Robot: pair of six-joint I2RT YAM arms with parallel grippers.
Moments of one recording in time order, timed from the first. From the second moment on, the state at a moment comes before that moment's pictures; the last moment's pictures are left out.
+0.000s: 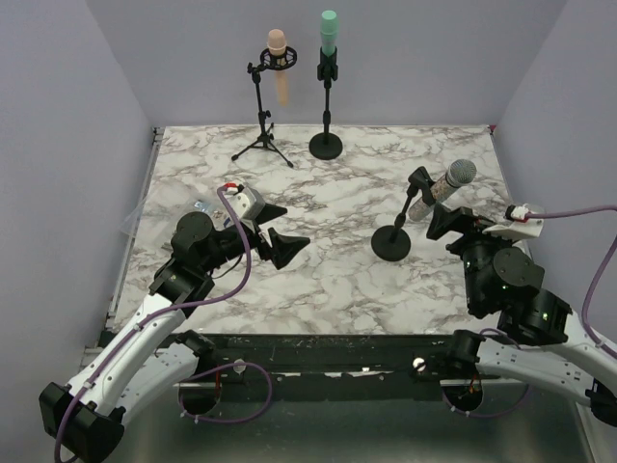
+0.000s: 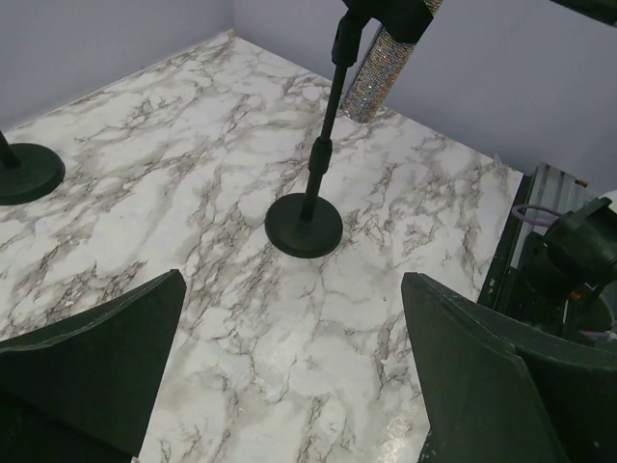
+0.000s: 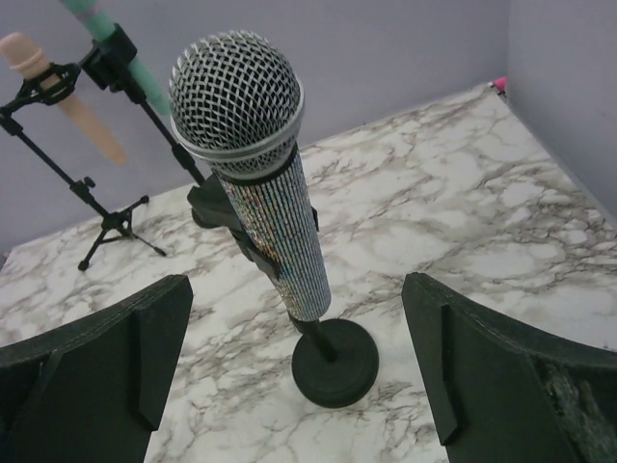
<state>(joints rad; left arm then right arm) -0.53 0.77 0.70 0.09 0.51 -0.17 1.07 0.55 0.88 -0.37 1.19 0.34</state>
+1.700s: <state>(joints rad) -0.54 0.76 0.69 0.10 0.57 -0.17 0.55 0.82 0.80 0.09 0.43 0.12</state>
